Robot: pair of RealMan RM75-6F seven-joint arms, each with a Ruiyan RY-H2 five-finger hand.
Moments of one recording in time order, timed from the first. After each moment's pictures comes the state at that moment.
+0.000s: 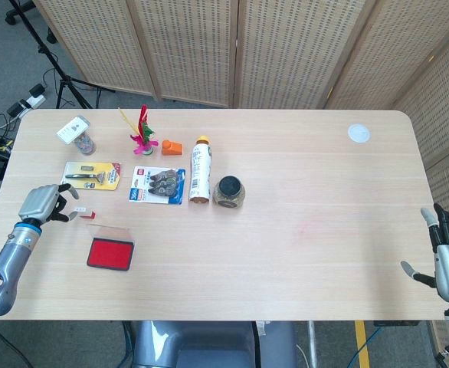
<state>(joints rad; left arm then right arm) -0.56 -1.43 -0.15 -0.96 1.25 0.74 -0.34 0.07 -1.13 0.13 -1.59 -1.44 1.51 -0.01</state>
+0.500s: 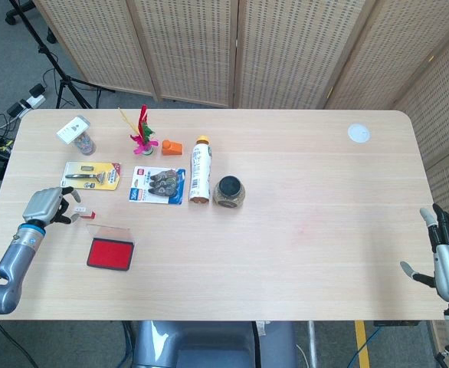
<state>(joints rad) -0.57 -1.48 -0.14 -0.90 1.24 0.71 -0.33 0.07 -1.13 0.13 -1.59 -1.43 1.50 0.00</state>
